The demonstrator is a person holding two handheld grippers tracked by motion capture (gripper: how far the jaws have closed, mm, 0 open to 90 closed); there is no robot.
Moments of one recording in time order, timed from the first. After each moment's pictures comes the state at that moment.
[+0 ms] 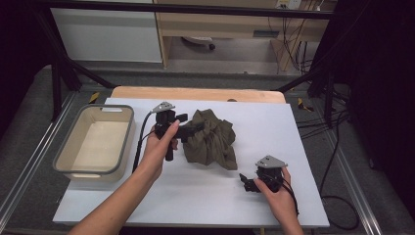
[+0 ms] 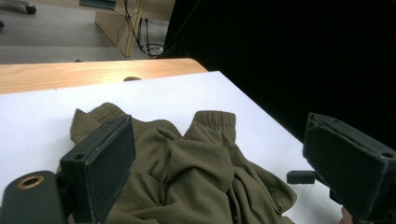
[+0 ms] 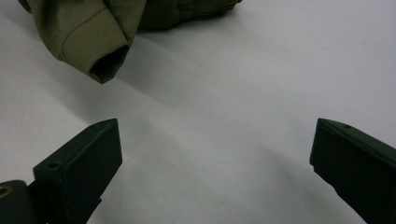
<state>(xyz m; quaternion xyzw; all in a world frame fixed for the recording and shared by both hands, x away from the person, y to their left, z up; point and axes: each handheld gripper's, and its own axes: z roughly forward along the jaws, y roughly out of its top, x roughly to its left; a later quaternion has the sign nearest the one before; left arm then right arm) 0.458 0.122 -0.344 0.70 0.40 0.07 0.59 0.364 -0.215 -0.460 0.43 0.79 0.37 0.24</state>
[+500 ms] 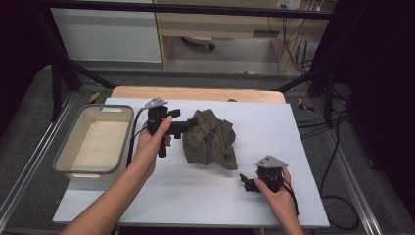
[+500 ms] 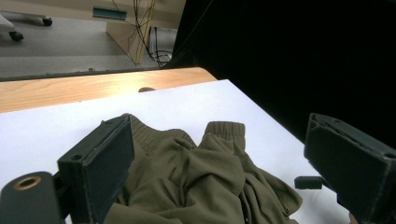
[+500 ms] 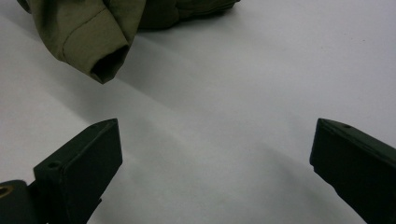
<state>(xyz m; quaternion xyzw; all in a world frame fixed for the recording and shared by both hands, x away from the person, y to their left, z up) 0.457 0.138 -0.331 0.70 0.40 0.09 0.59 0.365 -0.215 -0.460 0.43 0.79 0.37 0.24</state>
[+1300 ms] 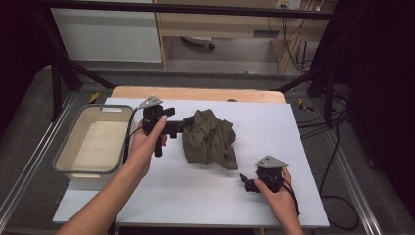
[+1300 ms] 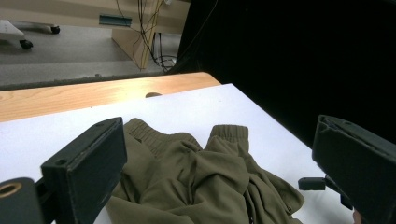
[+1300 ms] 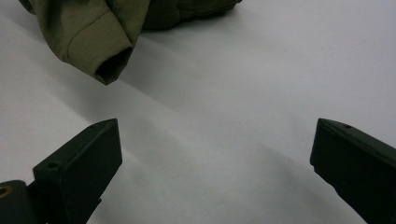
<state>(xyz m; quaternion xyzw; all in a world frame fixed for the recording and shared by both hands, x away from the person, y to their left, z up) 0.452 0.148 -0.323 0.70 0.40 0.10 0.59 0.364 -0.215 -0.460 0.43 0.79 0.37 0.23</state>
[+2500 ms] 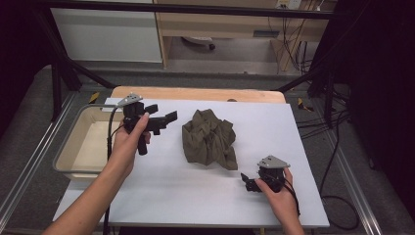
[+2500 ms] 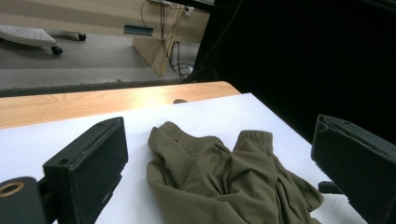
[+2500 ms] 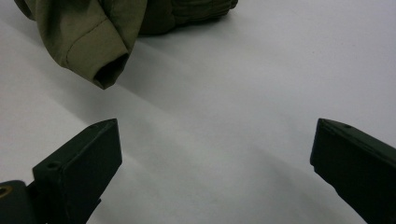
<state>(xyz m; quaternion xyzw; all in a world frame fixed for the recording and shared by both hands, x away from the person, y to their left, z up) 0.450 0.191 -0.314 0.68 0.42 0.13 0.58 0.362 -0.220 -0.457 0.42 0.79 0.37 0.24</state>
